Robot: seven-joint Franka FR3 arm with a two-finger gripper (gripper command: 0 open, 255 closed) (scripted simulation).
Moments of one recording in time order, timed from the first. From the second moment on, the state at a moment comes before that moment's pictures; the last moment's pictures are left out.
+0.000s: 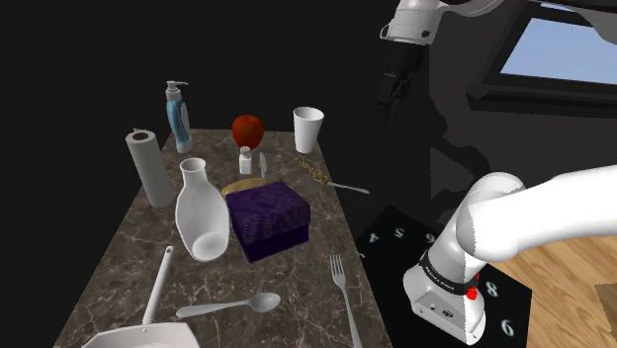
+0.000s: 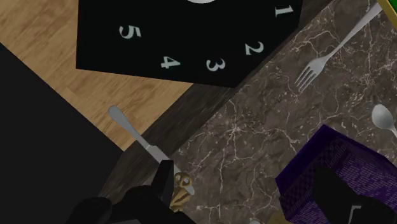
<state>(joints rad) 0.02 -0.77 -0.07 -2.33 0.09 1.46 -0.13</state>
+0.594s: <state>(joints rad) 0.04 -0.56 -0.01 -2.30 0.11 1.66 -0.08</state>
